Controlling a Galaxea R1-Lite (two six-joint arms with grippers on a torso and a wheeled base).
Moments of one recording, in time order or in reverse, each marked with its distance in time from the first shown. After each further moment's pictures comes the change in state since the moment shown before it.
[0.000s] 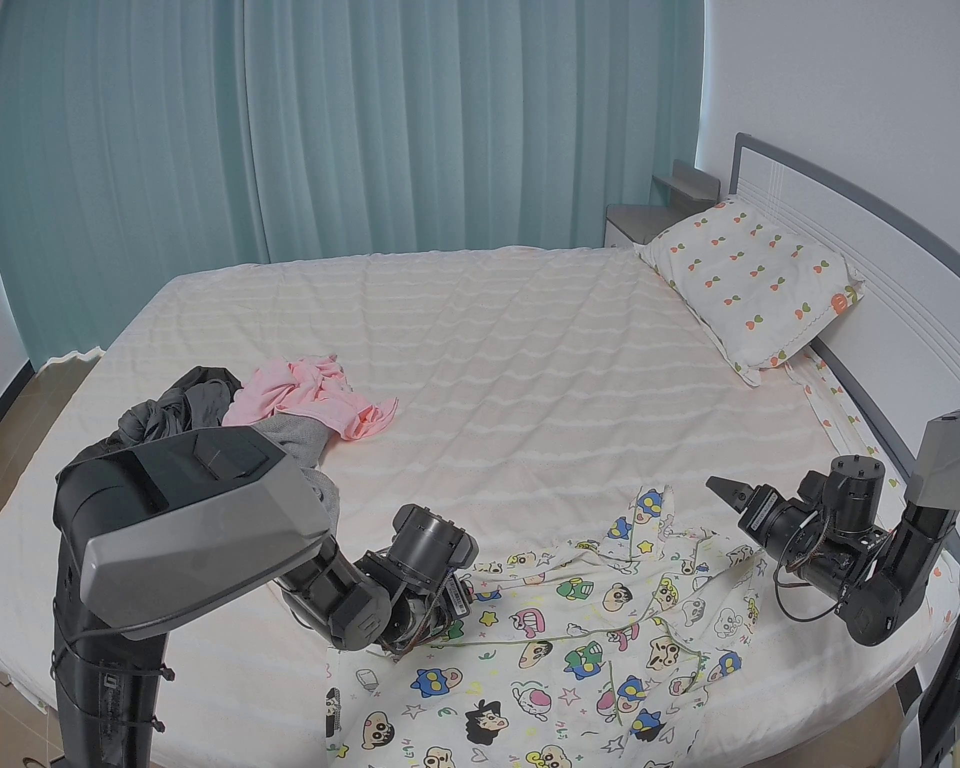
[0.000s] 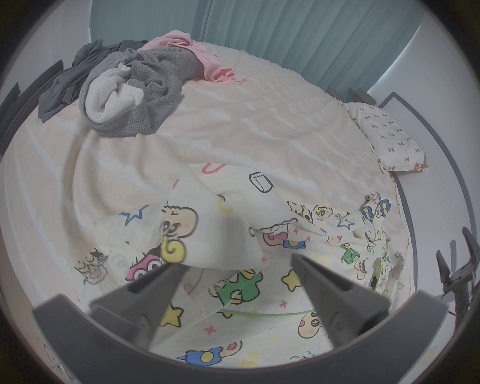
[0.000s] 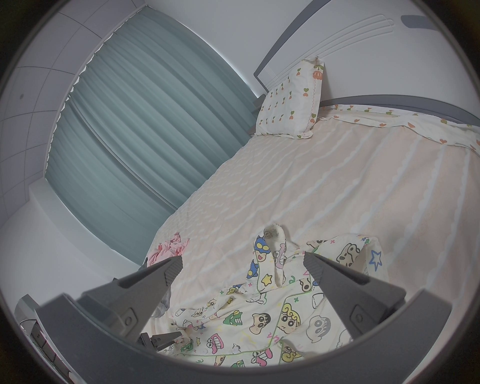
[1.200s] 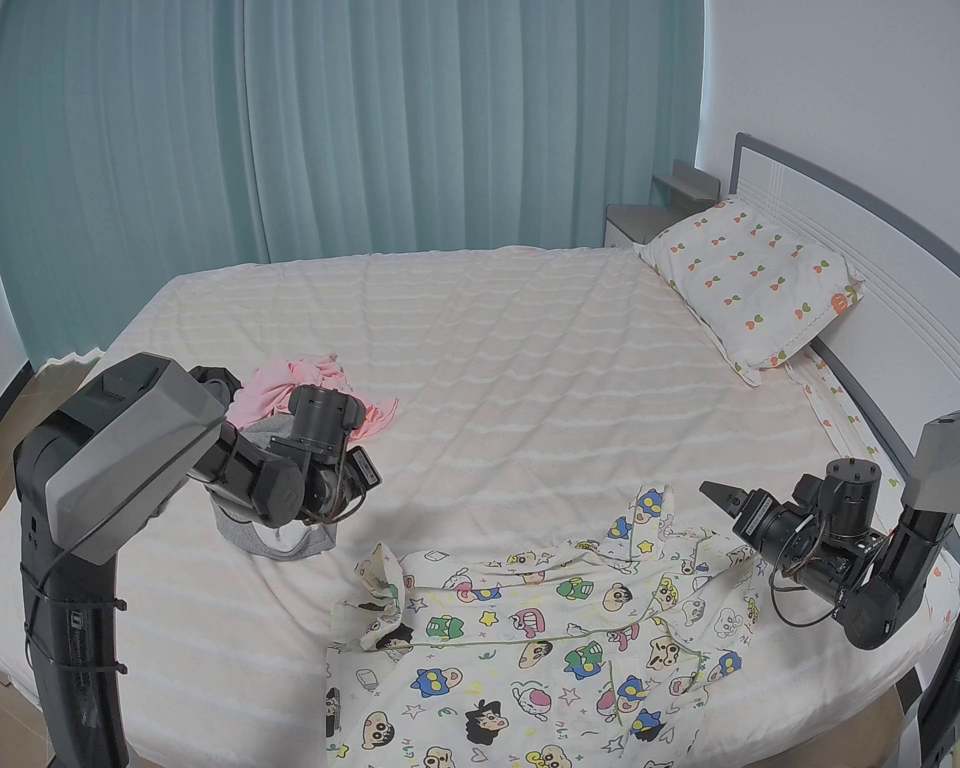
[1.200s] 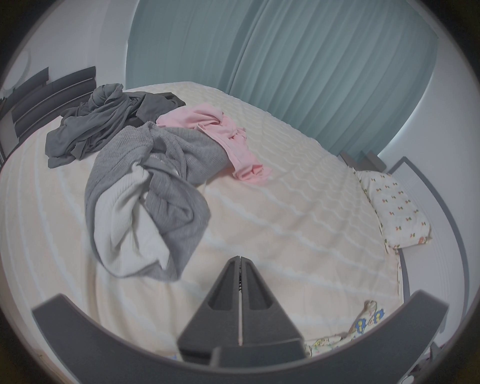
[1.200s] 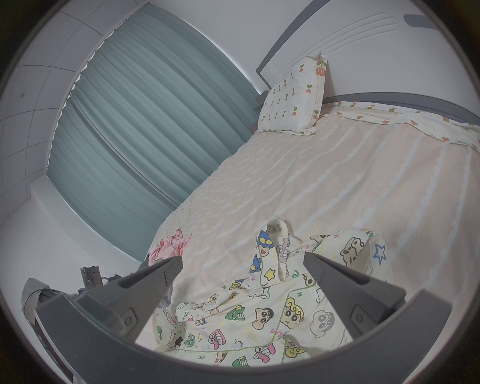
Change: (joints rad) left arm 0.334 -0.020 -0.275 0.031 0.000 0.146; right arm 0.022 0.003 0.006 -0.001 0.001 0.000
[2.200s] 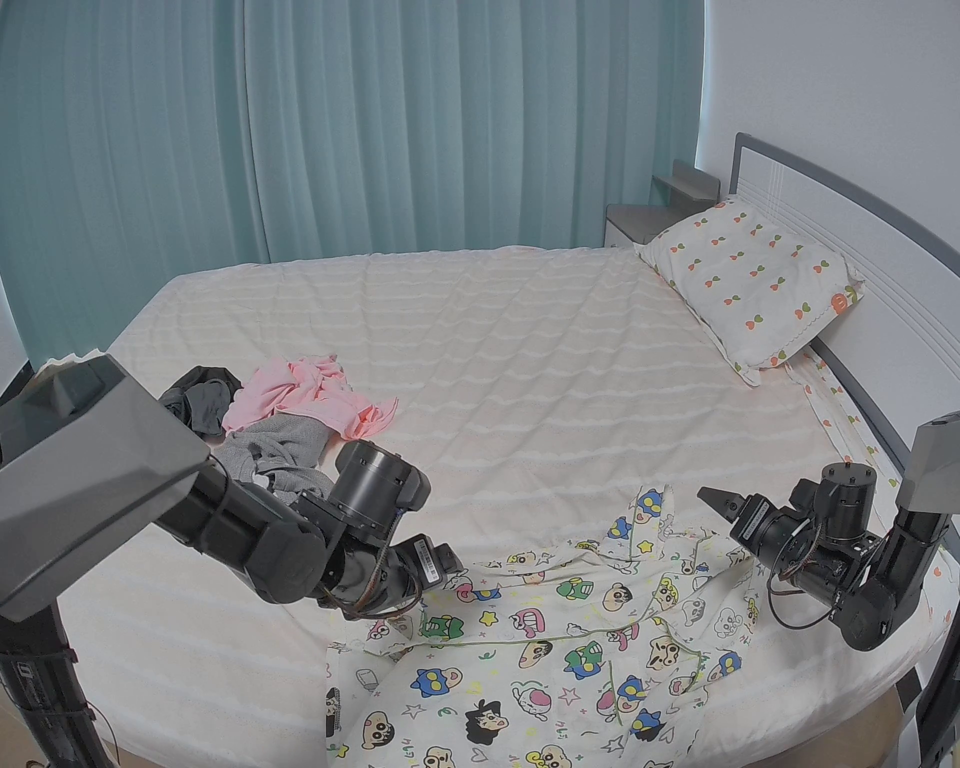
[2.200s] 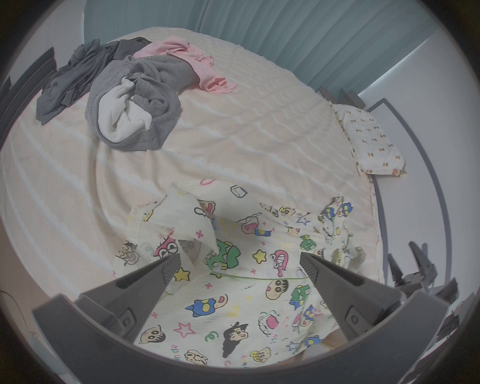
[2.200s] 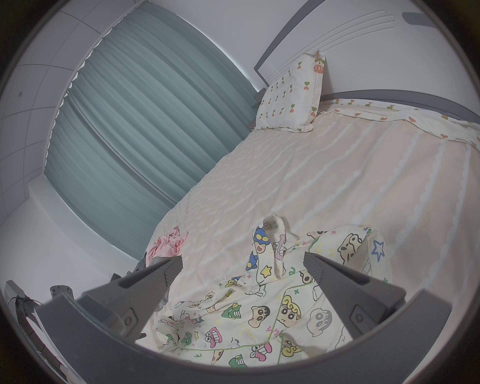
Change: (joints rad) left arm -0.284 -0.216 0.304 0.170 -0.154 -0.130; right arm 0.000 0.022 0.000 -0.002 -0.001 0.000
